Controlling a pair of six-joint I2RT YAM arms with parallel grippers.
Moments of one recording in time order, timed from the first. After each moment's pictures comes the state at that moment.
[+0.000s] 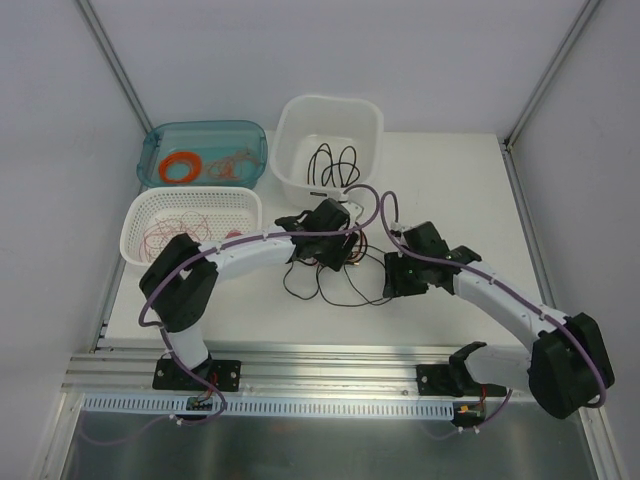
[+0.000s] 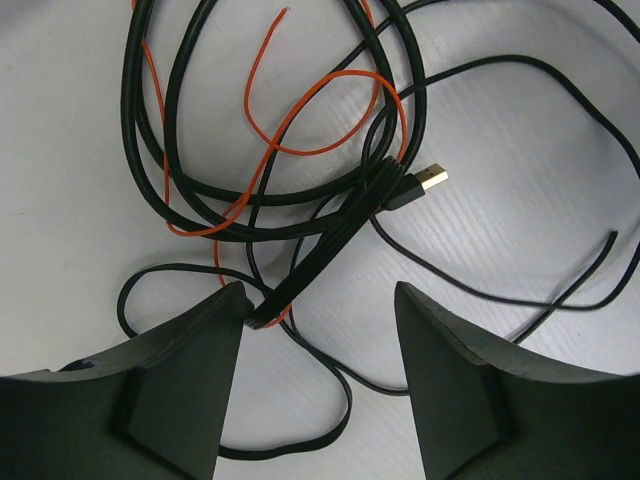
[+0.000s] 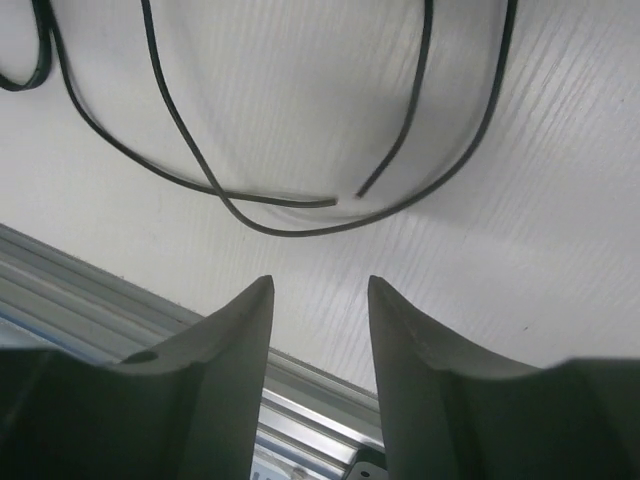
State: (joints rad) left arm -0.85 1.74 1.20 -0.37 -0.09 -0.17; right arm 0.53 1.21 0.72 -0.63 -0.17 0.33
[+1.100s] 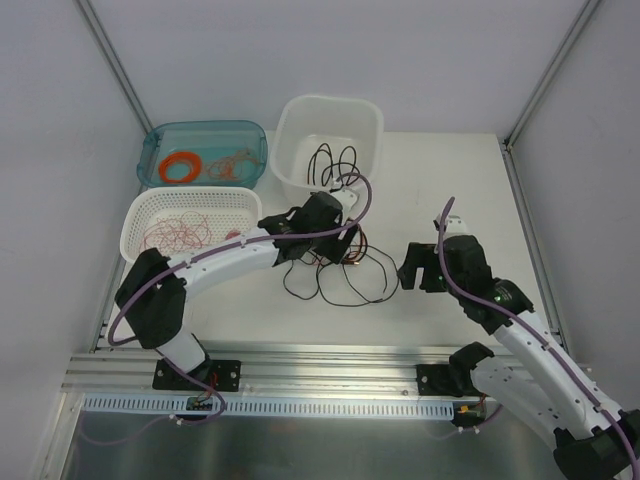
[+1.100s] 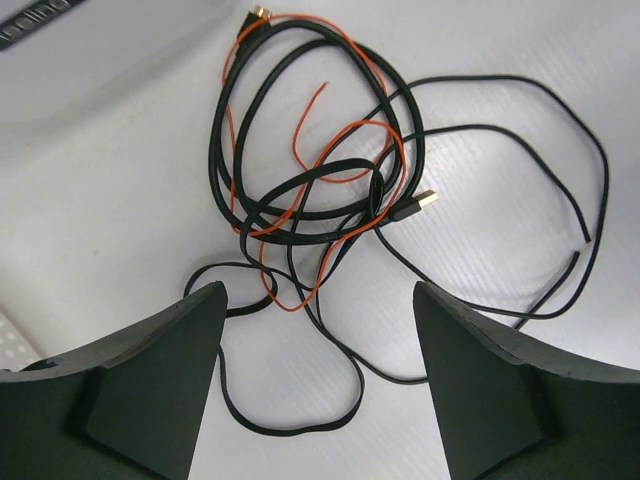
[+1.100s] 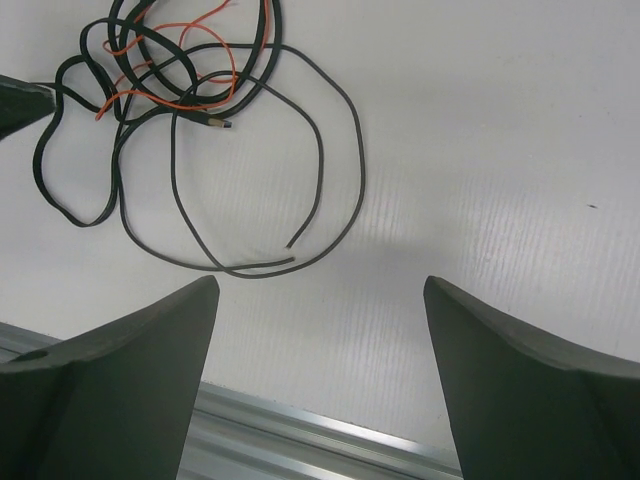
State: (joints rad) left arm -0.87 1.62 1.19 -0.37 -0.19 -0.15; right arm 0.52 0.73 0.68 -0.65 0.10 0.41
